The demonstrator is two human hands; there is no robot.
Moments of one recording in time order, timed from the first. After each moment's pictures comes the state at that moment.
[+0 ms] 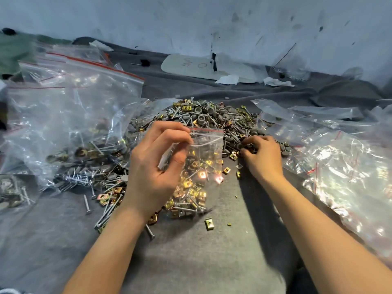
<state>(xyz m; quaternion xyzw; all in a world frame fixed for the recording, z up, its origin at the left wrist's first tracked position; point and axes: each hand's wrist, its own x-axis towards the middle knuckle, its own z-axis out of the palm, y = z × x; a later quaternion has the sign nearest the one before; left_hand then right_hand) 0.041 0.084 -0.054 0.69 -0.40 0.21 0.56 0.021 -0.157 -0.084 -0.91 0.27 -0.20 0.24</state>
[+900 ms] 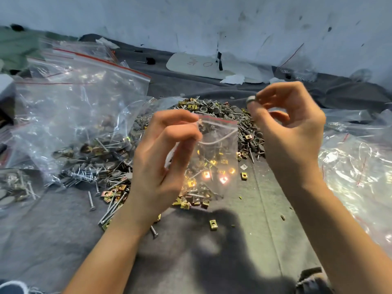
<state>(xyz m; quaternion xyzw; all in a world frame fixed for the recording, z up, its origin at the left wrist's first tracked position) 0.034 0.084 -0.041 0.64 -0.46 0.26 0.56 -0.015 -0.090 0.010 -0.75 0.00 -0.46 0.48</state>
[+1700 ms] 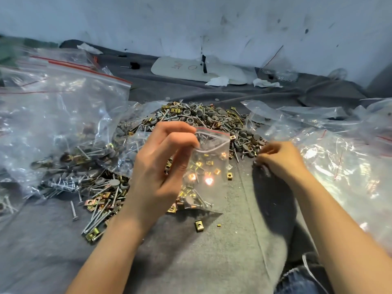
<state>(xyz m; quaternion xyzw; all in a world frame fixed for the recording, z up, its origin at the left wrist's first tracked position) 0.026 0.067 -0.039 0.66 -0.46 0.22 0.56 -0.015 -0.195 -0.055 -0.87 0.34 -0.12 0.32</state>
